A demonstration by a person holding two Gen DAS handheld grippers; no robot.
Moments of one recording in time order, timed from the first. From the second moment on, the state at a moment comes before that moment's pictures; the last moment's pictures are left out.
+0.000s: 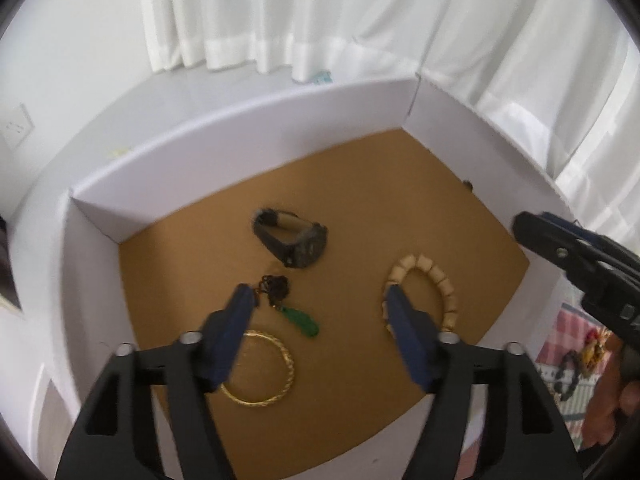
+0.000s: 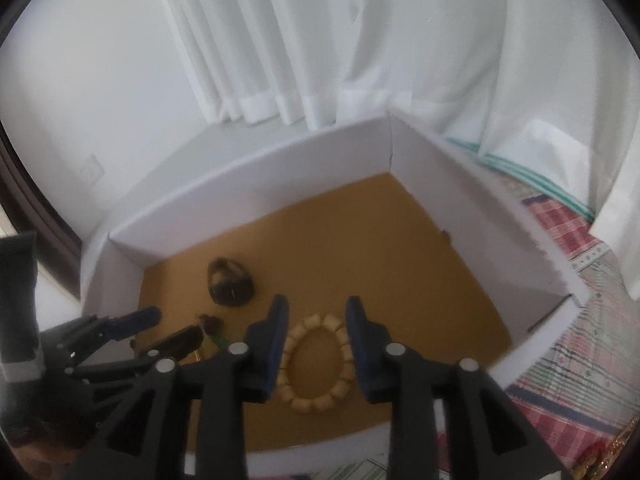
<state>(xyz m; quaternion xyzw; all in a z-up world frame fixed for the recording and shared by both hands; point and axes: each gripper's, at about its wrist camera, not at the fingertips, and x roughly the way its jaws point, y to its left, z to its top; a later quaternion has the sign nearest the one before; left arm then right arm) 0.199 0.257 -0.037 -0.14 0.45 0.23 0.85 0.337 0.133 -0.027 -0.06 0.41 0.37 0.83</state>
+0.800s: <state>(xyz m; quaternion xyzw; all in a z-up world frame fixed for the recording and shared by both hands) 0.114 0.105 0.004 -0.06 0.39 0.12 0.91 0.189 -0.057 -0.007 -0.08 0.37 0.23 0.90</state>
